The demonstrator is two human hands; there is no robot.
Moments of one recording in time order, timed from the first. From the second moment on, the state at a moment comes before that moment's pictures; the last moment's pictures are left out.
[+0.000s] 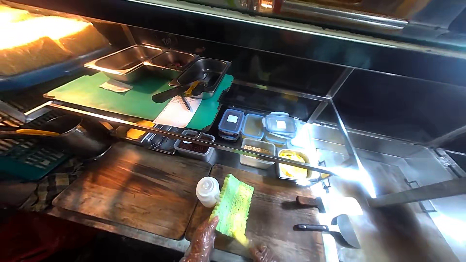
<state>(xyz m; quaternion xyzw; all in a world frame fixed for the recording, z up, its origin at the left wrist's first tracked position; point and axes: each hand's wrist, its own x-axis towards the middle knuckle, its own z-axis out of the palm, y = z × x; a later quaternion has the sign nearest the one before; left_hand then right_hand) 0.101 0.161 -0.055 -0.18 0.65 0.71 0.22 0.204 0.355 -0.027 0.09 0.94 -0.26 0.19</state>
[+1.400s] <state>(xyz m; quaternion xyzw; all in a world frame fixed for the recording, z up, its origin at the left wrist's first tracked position) 0.099 0.162 -0.064 -0.21 0.64 0.70 0.22 0.135 0.390 -0.023 0.18 0.89 -0.38 0.20</state>
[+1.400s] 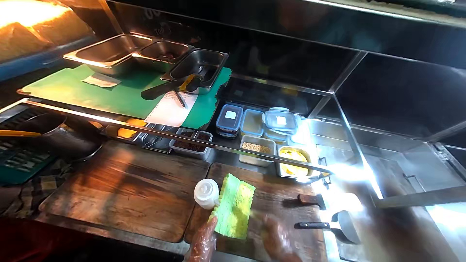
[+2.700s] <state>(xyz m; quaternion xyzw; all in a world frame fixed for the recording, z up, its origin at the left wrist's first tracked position) 0.089 0.173 -0.054 -0.21 0.64 0.70 0.22 0.165 0.388 -0.043 0.32 0.64 -0.65 0.26</state>
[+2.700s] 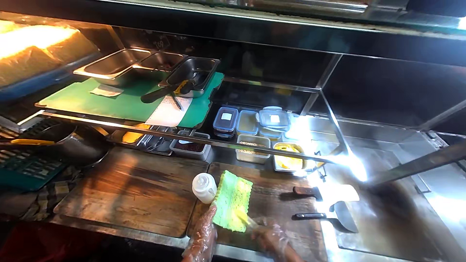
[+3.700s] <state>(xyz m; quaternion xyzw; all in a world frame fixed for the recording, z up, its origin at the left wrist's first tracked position) 0.095 0.159 -0.045 -0.16 0.68 0.68 0.23 0.128 0.459 -0.044 0.16 0.96 -0.18 0.13</state>
